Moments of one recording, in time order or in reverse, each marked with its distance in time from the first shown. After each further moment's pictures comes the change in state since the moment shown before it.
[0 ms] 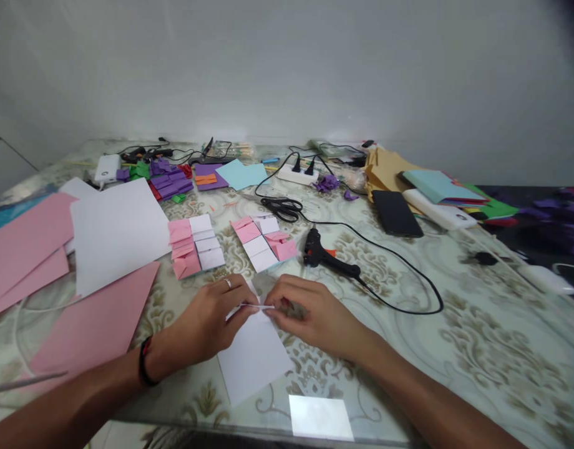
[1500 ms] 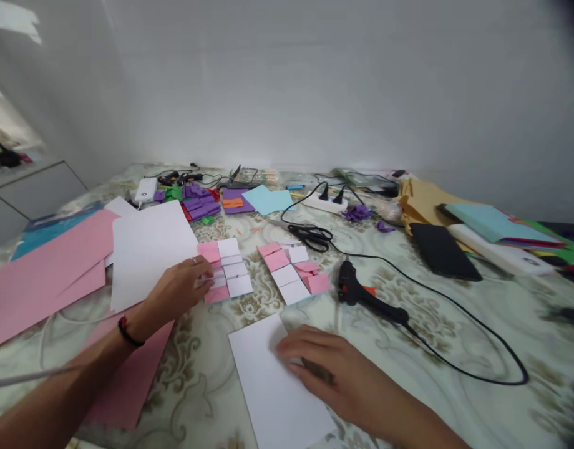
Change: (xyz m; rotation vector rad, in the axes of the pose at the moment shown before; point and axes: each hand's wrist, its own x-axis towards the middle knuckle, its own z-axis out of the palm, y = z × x) left_hand -0.020 -0.105 -0.075 0.374 0.044 -0.366; right_hand 0.002 -0.004 0.021 0.064 -0.168 0.037
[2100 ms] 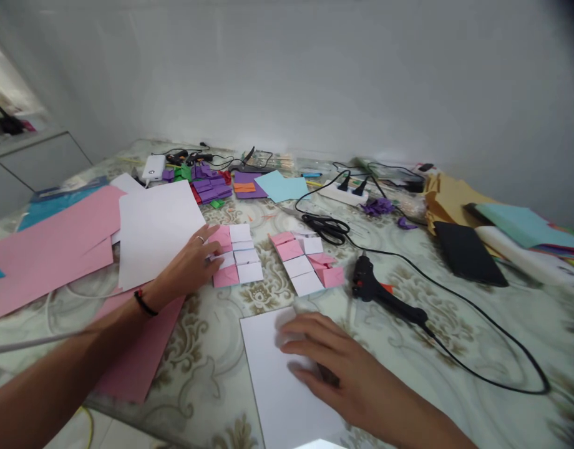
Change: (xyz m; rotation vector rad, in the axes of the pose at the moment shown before) left_hand 0.006 -0.017 0.016 -0.052 0.049 0.044; right_hand -0.003 0.002 0.008 -0.158 -0.069 -0.050
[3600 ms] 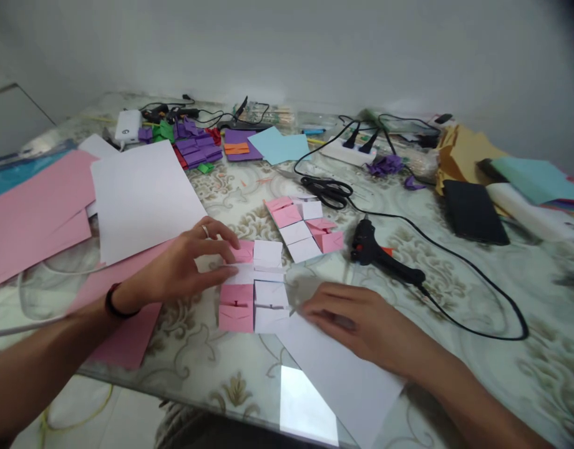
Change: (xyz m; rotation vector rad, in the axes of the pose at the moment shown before) left_hand -0.019 0.052 -0.024 -0.434 -0.147 0.241; right_hand -0.009 0.010 -0.025 0.004 0.009 0.098
